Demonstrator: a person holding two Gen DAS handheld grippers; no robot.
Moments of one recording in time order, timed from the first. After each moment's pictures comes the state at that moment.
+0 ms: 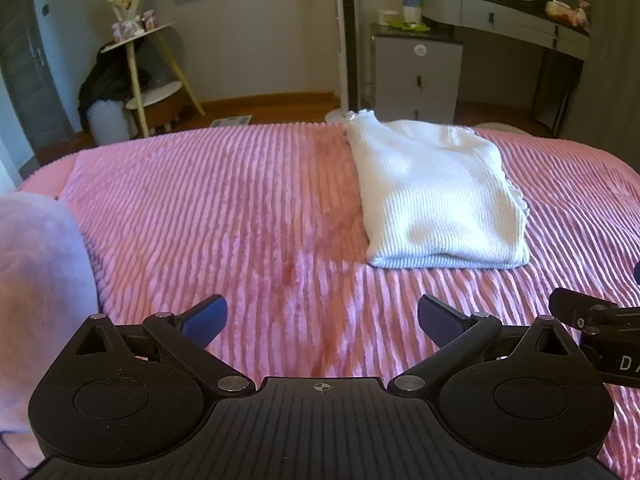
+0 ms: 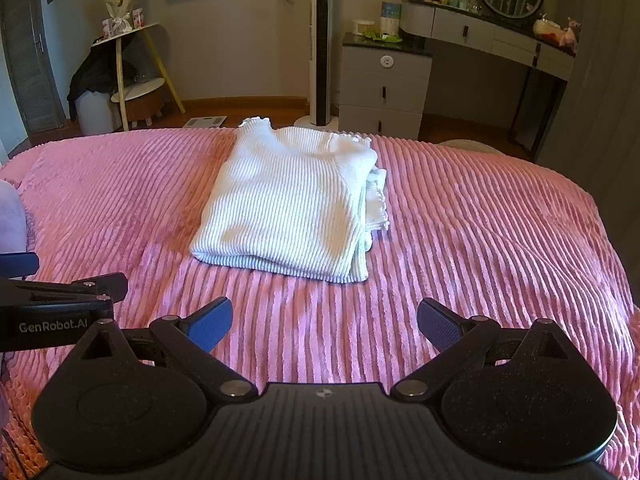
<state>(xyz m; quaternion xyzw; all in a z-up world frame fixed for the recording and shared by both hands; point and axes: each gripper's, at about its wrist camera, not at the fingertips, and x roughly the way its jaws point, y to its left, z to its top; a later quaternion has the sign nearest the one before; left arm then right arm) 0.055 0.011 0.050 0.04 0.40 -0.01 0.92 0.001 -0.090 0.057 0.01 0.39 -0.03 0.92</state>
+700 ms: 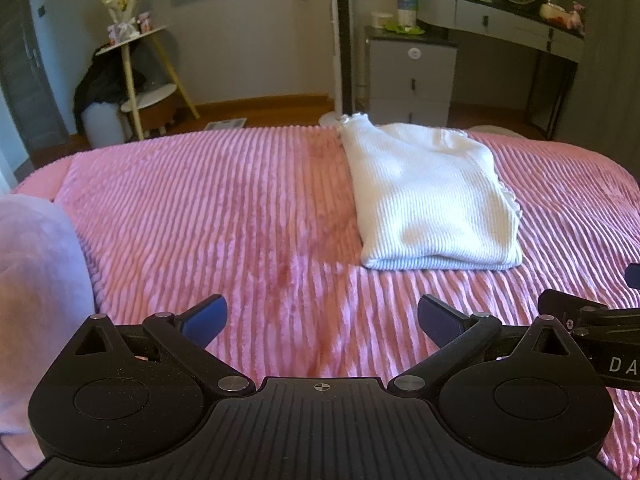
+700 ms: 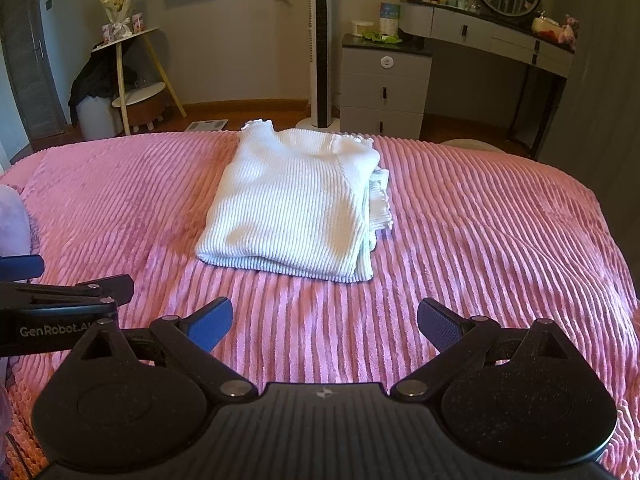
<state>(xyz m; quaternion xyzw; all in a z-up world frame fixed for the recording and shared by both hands) 0.053 0.011 0.053 0.04 0.39 -0.02 0.92 -0.001 -0.089 0.058 0.02 0.38 -0.02 0.92</state>
